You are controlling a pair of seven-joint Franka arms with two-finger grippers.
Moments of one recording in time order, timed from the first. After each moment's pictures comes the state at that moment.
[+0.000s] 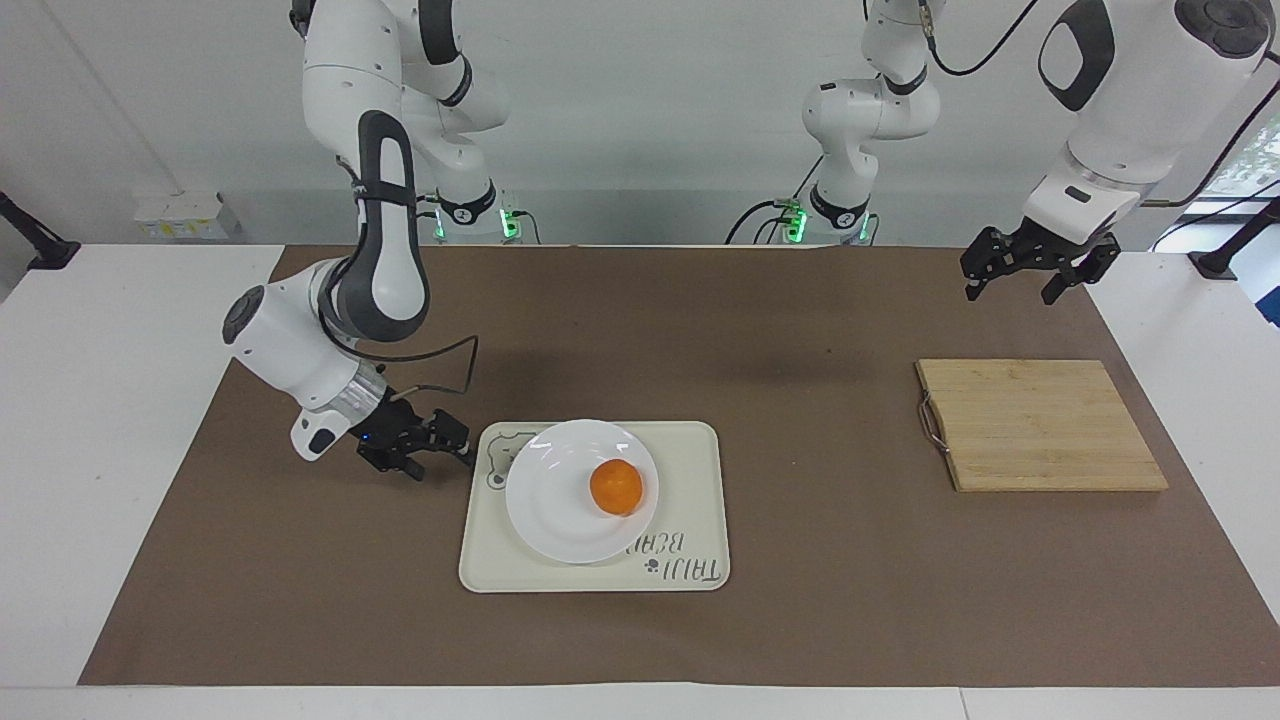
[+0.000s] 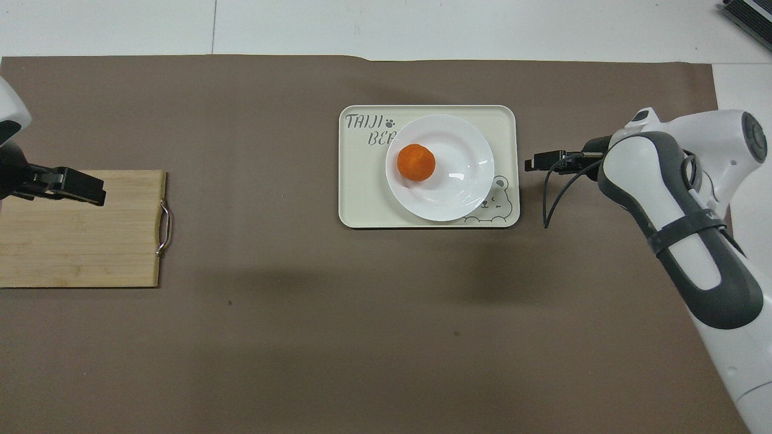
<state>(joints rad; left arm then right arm) -0.04 0.03 -0.03 -1.58 0.02 1.59 0.08 0.15 0.38 -0.19 -1.80 0.57 2.22 -0.34</state>
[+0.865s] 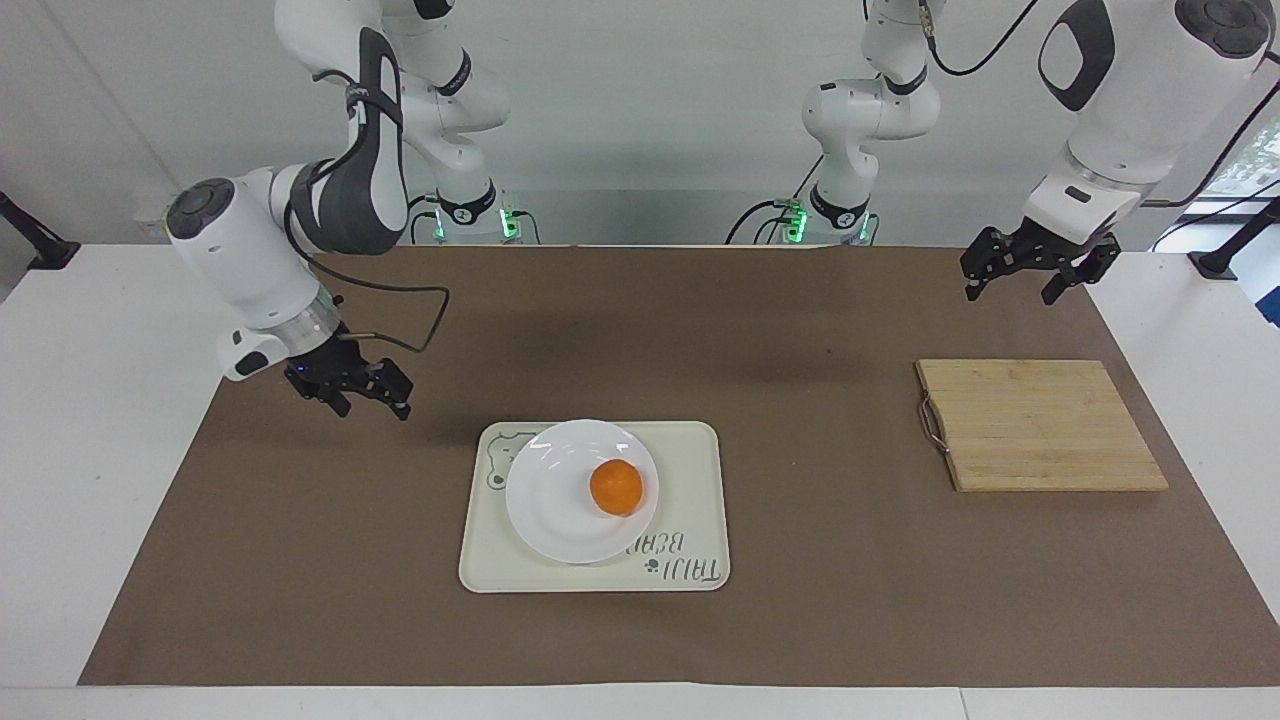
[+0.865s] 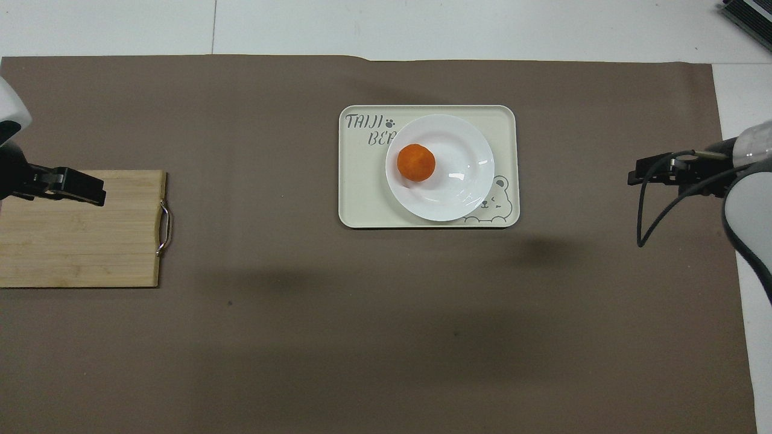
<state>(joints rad) -0.04 0.03 -0.03 -1.58 0.02 1.59 0.08 0.11 0.08 -0.24 -1.77 0.17 1.89 0.01</state>
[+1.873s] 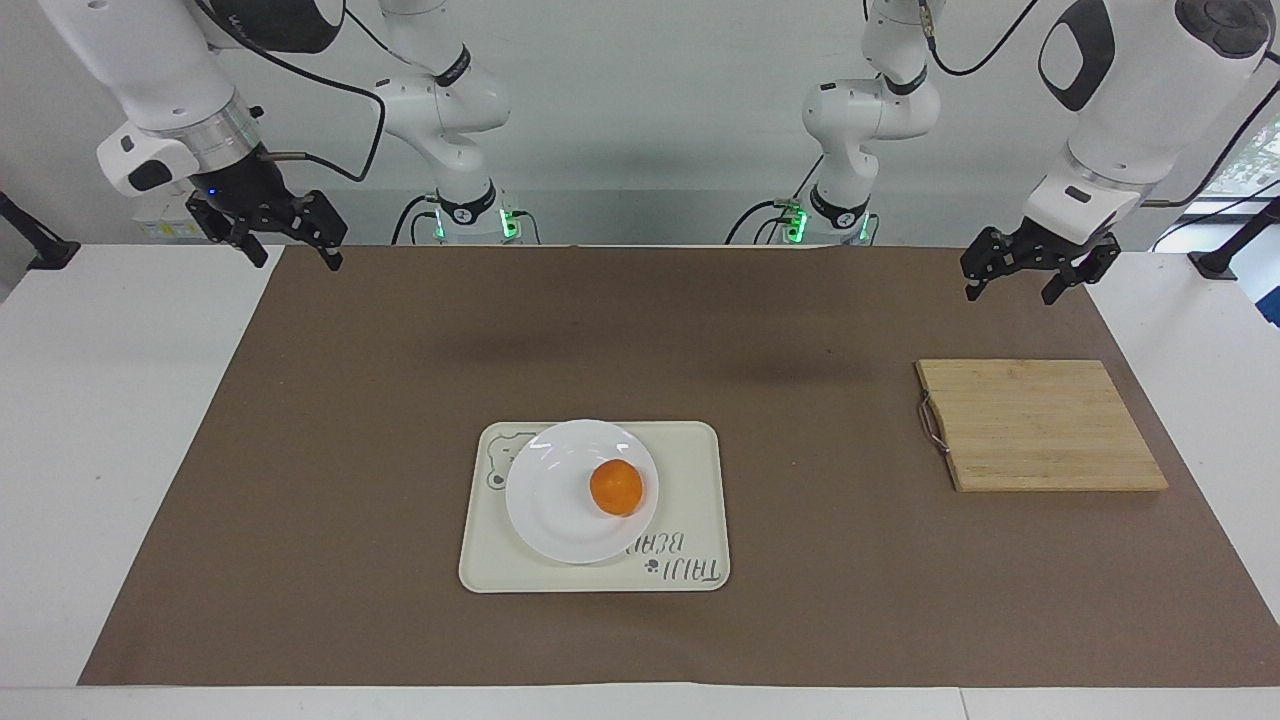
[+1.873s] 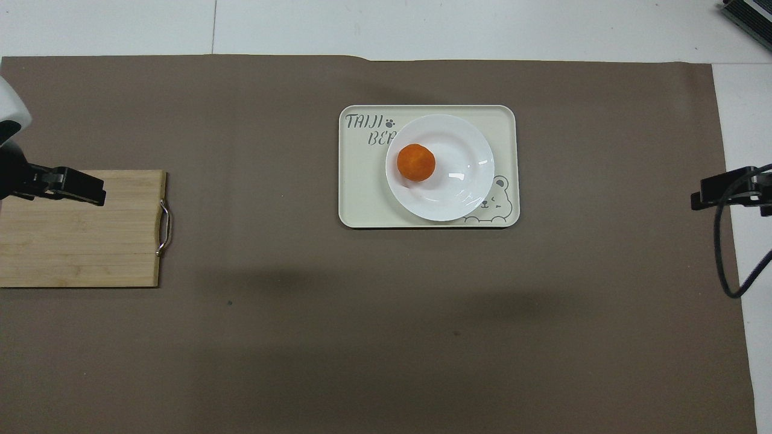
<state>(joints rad) -0.04 0.03 -0.03 -1.58 0.02 1.59 0.08 0.12 0.01 -0.21 -1.53 0.04 1.50 0.01</state>
